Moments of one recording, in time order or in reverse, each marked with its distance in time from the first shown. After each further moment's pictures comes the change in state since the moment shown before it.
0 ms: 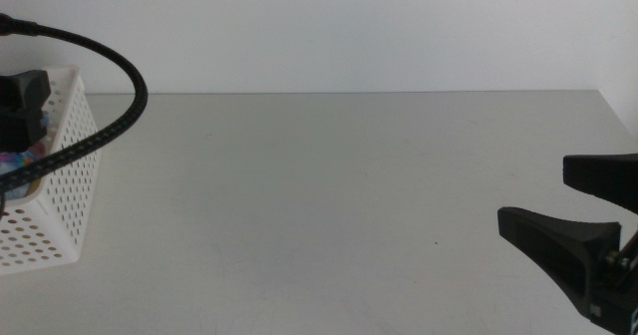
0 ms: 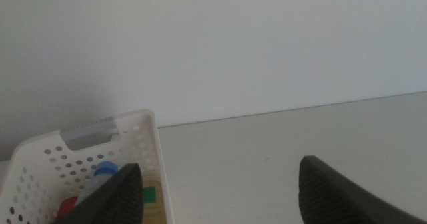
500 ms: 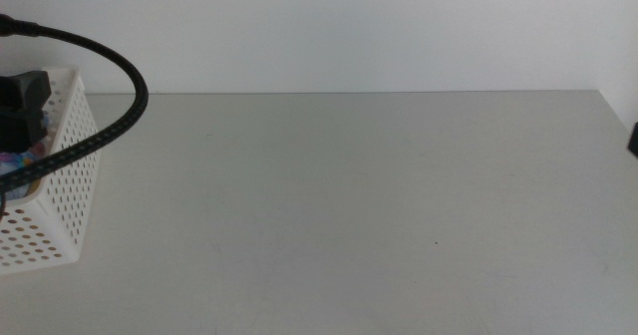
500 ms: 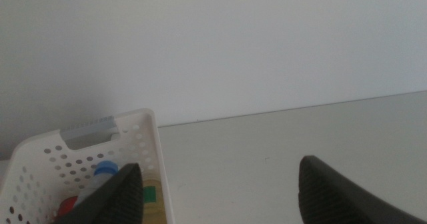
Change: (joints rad) left arm 0.000 0.000 0.000 0.001 0.000 0.000; right arm -0.389 -0.123 0.000 0.091 0.004 0.000
